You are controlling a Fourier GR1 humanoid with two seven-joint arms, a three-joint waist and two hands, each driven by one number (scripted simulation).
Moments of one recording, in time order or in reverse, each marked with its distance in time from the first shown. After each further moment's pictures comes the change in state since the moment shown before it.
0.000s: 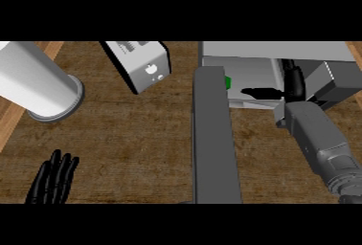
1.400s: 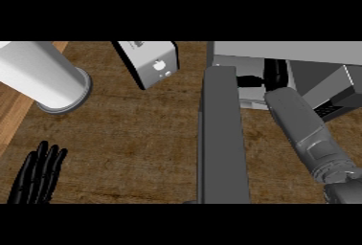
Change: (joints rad) left arm -0.066 0.050 0.120 0.031 0.089 -0.043 -0.002; right arm -0.128 0.062 0.132 0.048 0.143 -0.361 0.198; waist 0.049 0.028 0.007
